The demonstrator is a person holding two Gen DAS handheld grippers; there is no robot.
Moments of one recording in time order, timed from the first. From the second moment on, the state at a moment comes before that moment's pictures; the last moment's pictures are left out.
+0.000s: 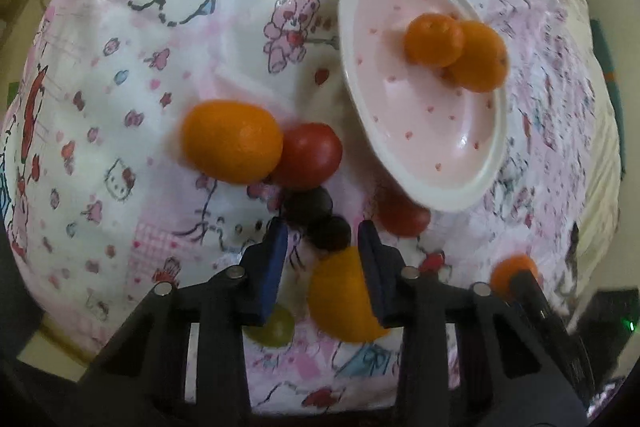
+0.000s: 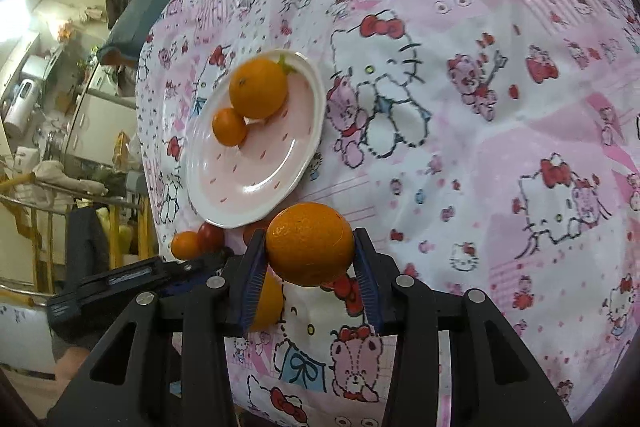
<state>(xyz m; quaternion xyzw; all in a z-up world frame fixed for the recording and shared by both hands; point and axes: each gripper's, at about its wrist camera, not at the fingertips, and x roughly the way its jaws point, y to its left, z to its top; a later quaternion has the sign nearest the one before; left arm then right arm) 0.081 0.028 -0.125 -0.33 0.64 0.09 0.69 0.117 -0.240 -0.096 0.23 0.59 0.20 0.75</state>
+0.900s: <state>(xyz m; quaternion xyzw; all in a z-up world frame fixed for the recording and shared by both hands) 0.076 0.020 -0.088 -0.24 0.62 0.10 0.74 0.119 -0.241 -0.083 0.22 0.58 0.21 0.76</state>
